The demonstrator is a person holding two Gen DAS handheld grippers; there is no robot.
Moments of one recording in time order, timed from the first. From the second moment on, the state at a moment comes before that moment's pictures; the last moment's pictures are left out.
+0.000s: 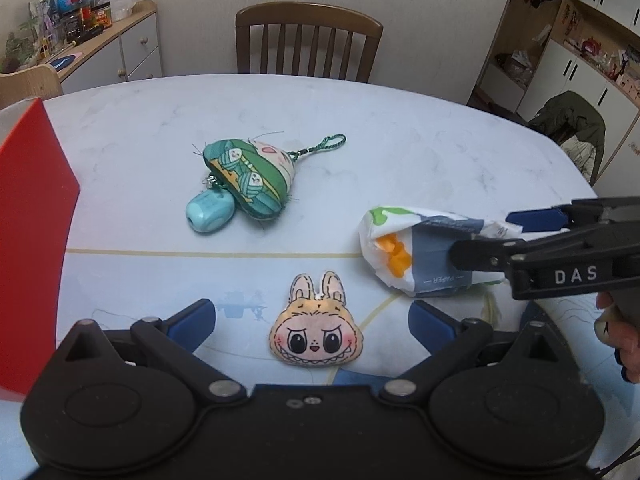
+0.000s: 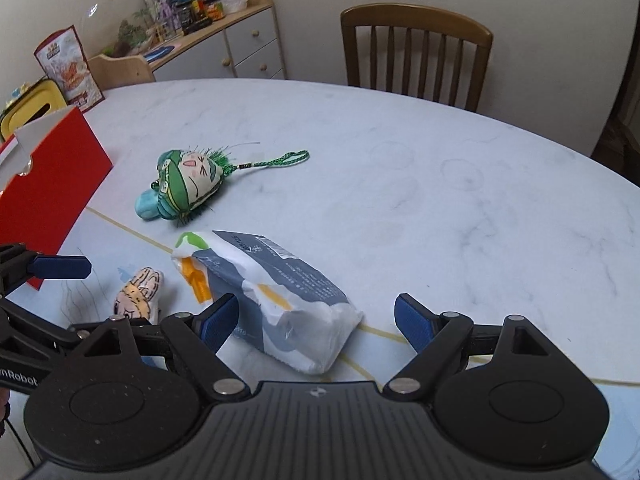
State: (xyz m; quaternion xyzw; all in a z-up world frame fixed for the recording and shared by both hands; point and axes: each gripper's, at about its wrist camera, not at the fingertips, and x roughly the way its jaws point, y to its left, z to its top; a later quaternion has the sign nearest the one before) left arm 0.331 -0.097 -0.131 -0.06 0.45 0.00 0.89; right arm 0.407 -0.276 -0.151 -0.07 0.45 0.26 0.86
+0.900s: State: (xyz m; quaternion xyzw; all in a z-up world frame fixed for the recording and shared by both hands) left arm 0.333 -0.101 -0.147 -0.05 0.47 0.00 0.88; right arm 0.414 -0.268 -0.167 -0.06 0.45 0.26 0.85
